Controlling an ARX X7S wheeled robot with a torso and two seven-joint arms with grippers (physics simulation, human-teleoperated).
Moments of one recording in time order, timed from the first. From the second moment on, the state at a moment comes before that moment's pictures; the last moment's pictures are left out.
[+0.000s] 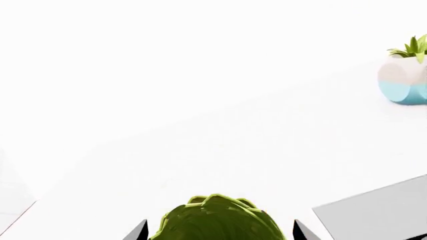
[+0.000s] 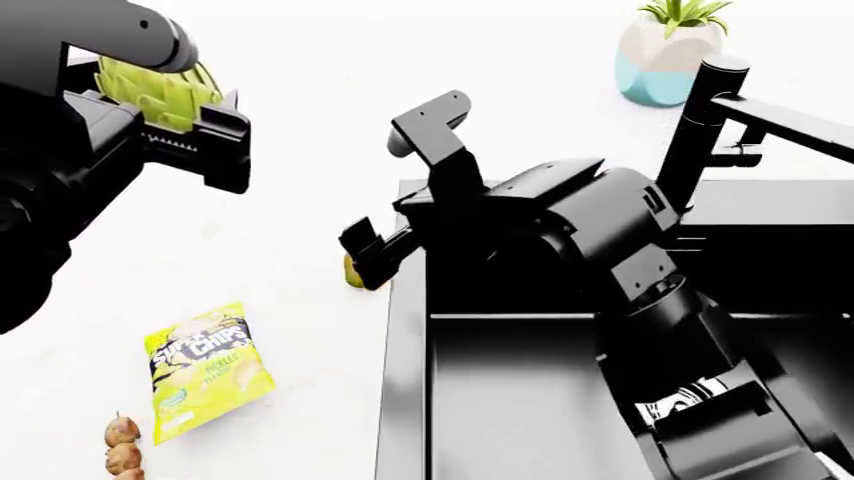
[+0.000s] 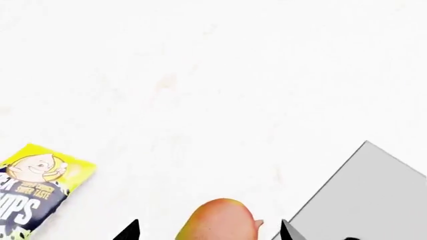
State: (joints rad) left arm -1.19 -0.70 0.21 0.45 -1.24 -1.33 -0.62; right arm 1.28 0.09 -0.63 0.40 0.63 1.09 -0.35
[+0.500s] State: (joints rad) left arm -1.16 -0.73 0.22 0.45 -1.23 -1.29 -0.60; right arm 1.31 0.03 -0.84 0.73 0.75 0.85 -0.38
